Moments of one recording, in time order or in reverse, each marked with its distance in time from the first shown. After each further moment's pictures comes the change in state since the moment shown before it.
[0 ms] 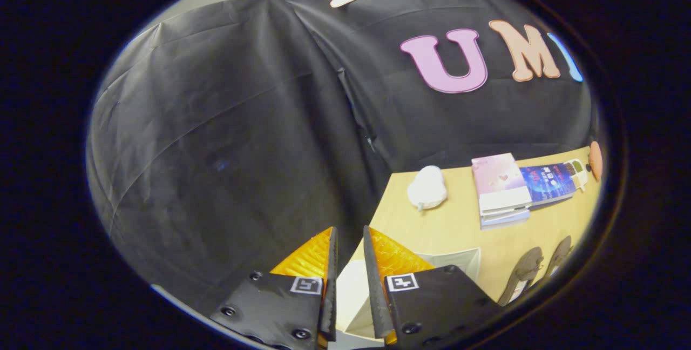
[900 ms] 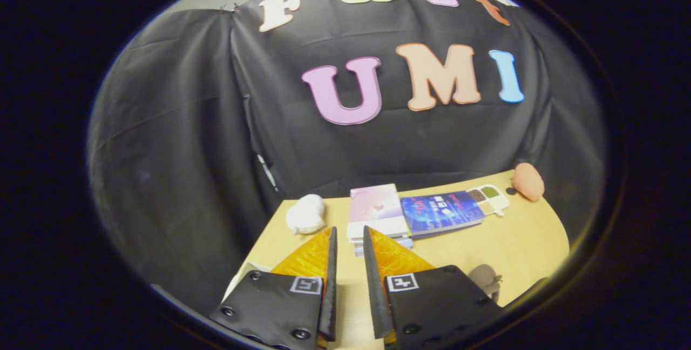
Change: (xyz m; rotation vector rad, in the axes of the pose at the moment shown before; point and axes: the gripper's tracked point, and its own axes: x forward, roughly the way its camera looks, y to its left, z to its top) arm -0.065 -0.242 0.023 -0.040 -0.167 -0.441
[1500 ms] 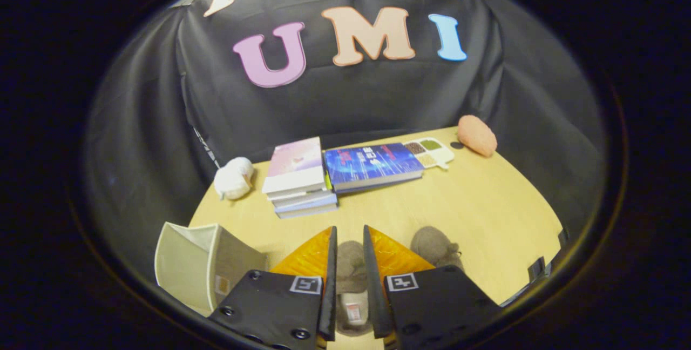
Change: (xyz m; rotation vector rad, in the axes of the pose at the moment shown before) arm 0.000 -0.140 -0.119 0.053 0.154 -0.227
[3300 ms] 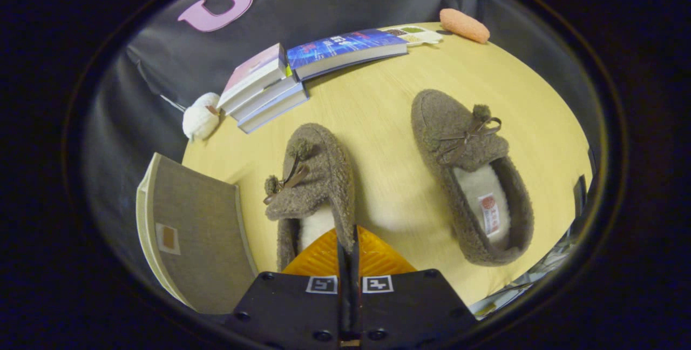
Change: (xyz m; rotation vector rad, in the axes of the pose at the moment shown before) arm 0.020 -0.015 -0.154 0.215 0.457 0.020
